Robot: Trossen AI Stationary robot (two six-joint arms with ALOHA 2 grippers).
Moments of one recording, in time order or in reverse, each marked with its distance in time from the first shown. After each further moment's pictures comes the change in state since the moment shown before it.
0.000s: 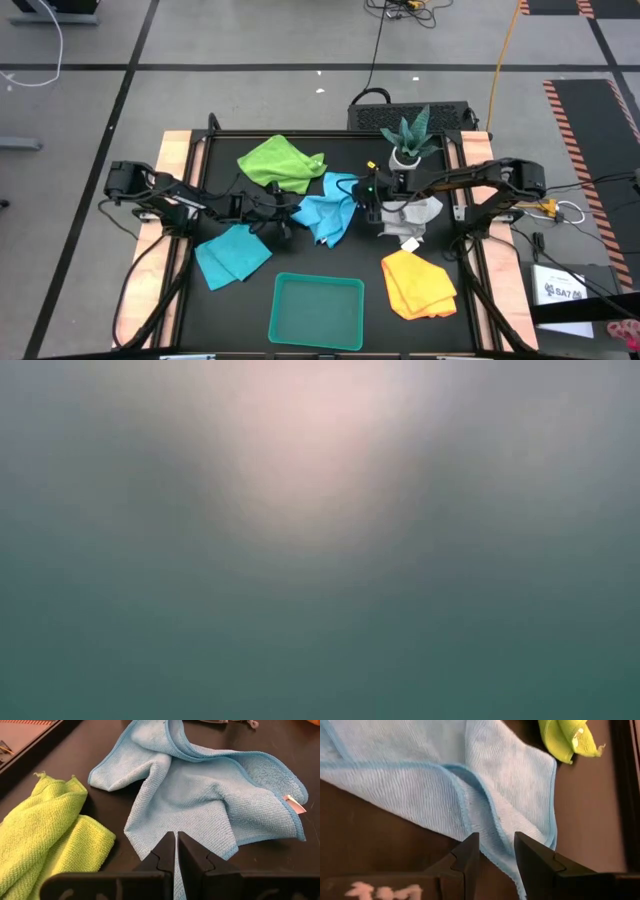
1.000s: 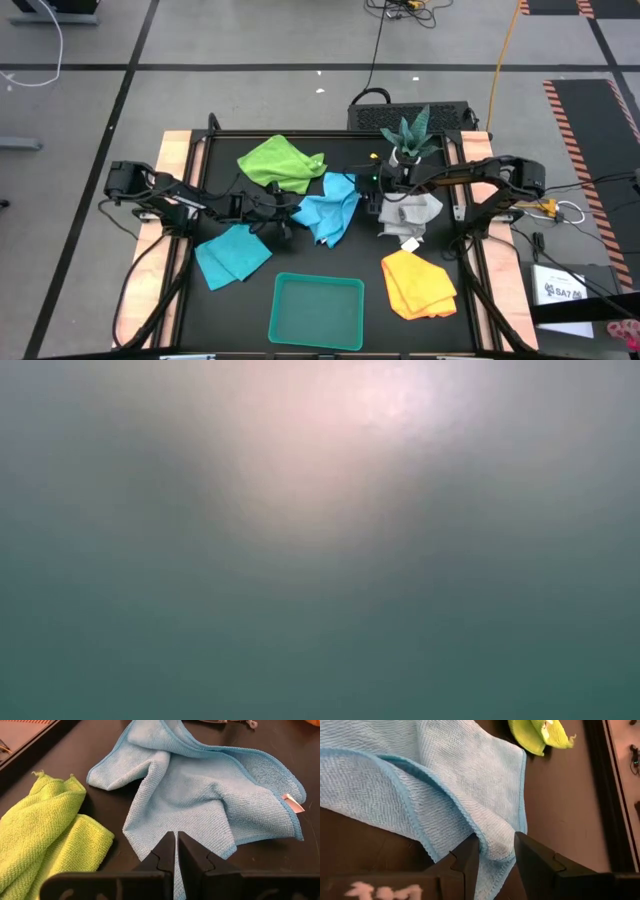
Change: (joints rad) left arm 0.000 0.000 0.000 -0.002 0.005 -0.006; right arm -0.106 0.000 -0.069 0.146 -0.034 -0.066
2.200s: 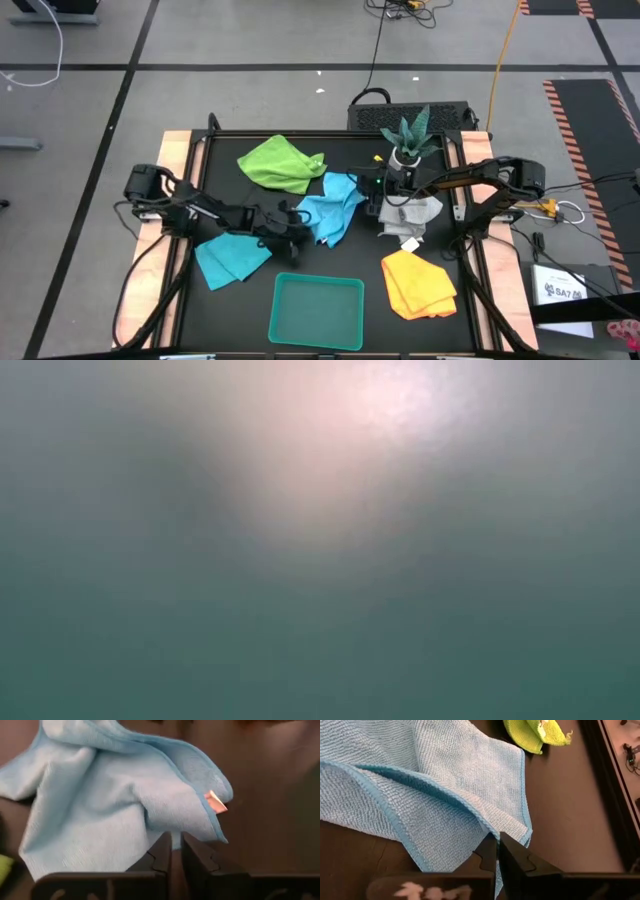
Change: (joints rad) left arm -0.121 0.175 0.122 0.012 0.068 -0.045; right arm 0.000 0.000 -0.072 0.131 0.003 0.053
